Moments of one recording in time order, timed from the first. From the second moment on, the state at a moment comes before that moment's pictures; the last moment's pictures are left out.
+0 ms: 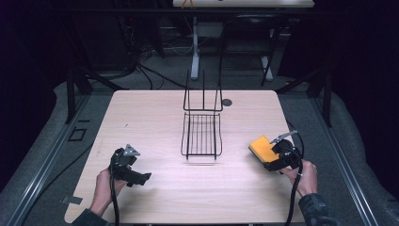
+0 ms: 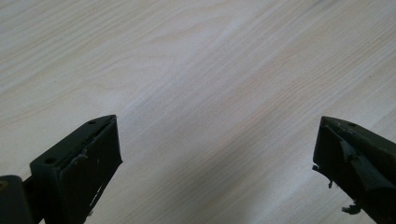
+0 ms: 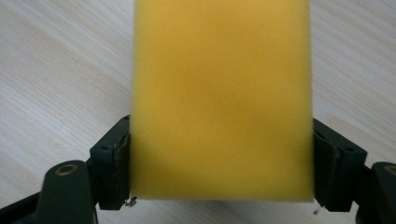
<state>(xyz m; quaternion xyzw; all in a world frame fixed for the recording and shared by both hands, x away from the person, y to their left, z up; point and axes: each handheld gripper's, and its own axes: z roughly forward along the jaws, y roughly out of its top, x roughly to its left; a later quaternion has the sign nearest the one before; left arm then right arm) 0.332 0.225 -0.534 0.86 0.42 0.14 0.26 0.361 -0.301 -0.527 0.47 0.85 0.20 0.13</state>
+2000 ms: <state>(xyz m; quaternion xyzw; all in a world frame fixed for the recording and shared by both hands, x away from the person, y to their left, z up) 0.334 0.228 -0.533 0.86 0.42 0.14 0.26 0.376 -0.248 -0.475 0.42 0.86 0.26 0.16</state>
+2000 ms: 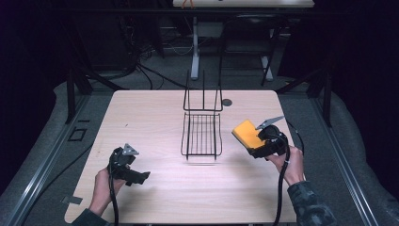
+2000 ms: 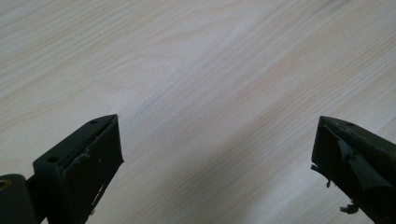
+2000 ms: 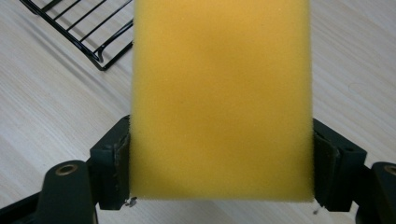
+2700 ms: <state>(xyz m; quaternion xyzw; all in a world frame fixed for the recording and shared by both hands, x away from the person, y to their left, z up) 0.334 0.228 -0.533 0.86 0.42 0.14 0.26 0.386 -0.231 -0.464 0.40 0.86 0.26 0.16</state>
